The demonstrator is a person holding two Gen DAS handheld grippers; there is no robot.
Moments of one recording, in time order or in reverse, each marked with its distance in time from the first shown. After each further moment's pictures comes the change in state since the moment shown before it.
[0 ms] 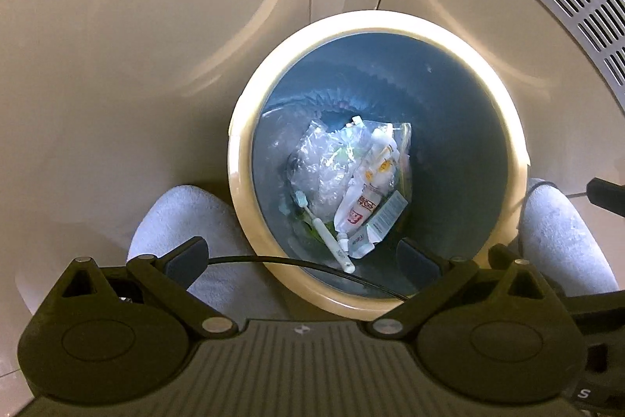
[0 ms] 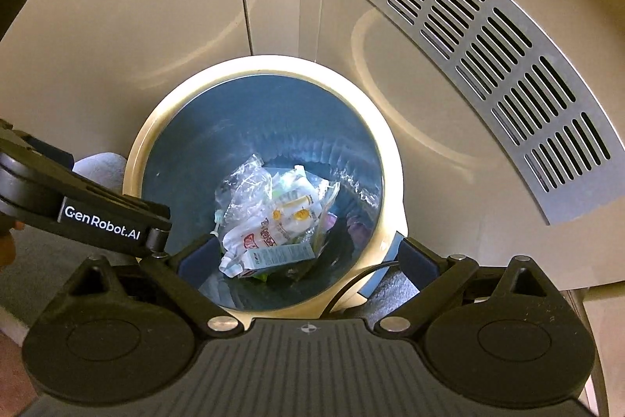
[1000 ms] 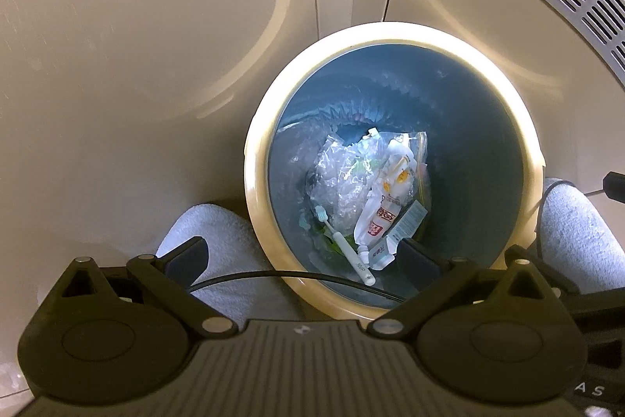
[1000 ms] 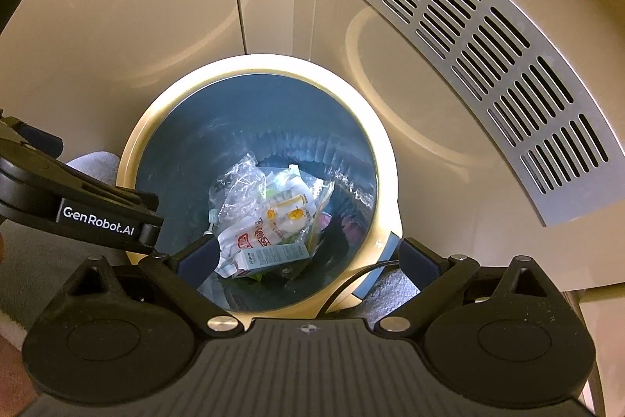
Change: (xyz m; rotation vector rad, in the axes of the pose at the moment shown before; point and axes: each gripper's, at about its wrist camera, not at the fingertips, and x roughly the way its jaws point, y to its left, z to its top) left arm -0.003 -0.005 0.002 0.045 -0.043 0.072; right arm 0.001 0.001 0.001 0.007 0.002 -0.014
